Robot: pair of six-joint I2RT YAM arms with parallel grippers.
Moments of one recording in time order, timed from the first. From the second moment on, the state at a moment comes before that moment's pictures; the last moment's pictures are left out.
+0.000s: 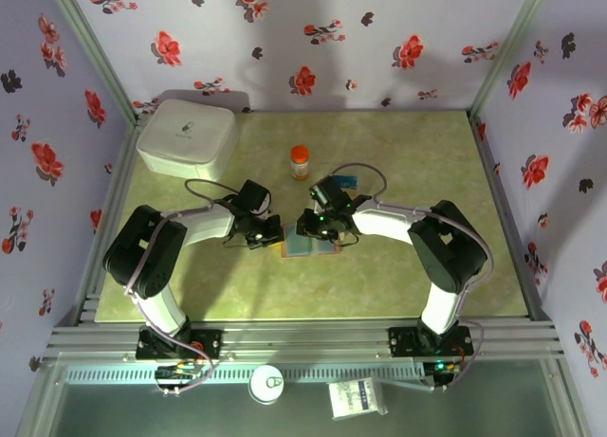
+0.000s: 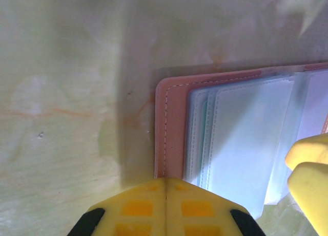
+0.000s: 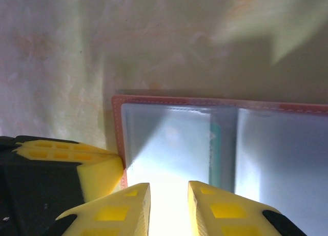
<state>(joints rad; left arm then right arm) -0.58 1.72 0.88 -0.30 0.38 -0.73 0.74 1.78 1.03 -0.25 -0.31 0.80</state>
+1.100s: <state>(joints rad) -0.58 1.71 0.90 -0.35 0.36 -0.72 0.74 1.82 1.07 -0.35 -0.26 0.77</state>
